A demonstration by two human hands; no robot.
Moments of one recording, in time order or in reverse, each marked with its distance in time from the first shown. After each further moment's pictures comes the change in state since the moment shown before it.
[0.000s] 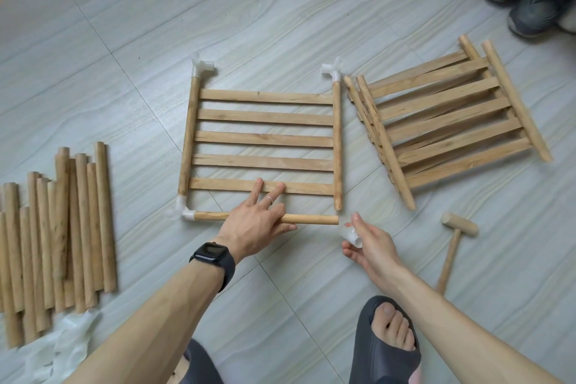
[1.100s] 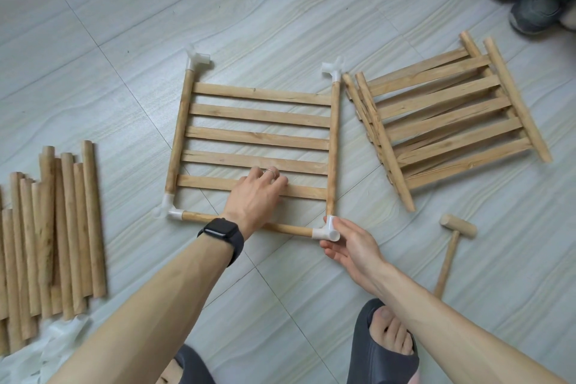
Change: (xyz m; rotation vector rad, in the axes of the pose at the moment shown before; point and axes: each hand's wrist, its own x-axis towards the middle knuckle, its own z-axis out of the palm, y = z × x) left_hand 0.041 -0.001 -0.019 0.084 0.161 -0.056; right_hand -0.006 -0.003 0.026 0.028 -0.152 0.093
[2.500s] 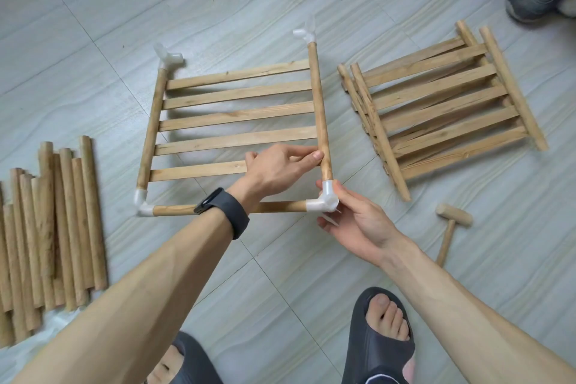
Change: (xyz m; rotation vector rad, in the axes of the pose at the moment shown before) left_hand 0.016 0.035 -0.066 -0.716 -0.069 -0.183; right_hand -0.026 -0.047 0.007 0.175 -0.398 -0.046
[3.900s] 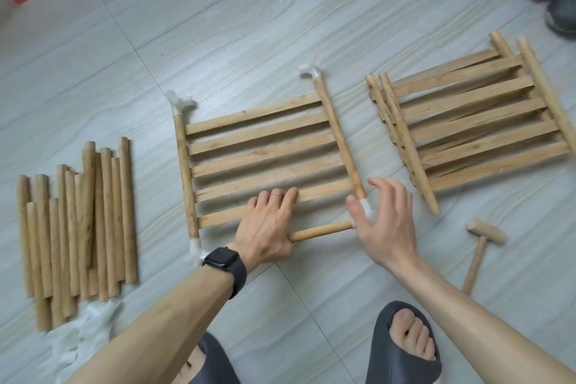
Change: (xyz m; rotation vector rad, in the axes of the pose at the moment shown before) left_hand -0.057 -0.089 0.043 0.642 0.084 0.129; right_hand 0.009 0.016 -0.015 -1.433 0.518 -0.774
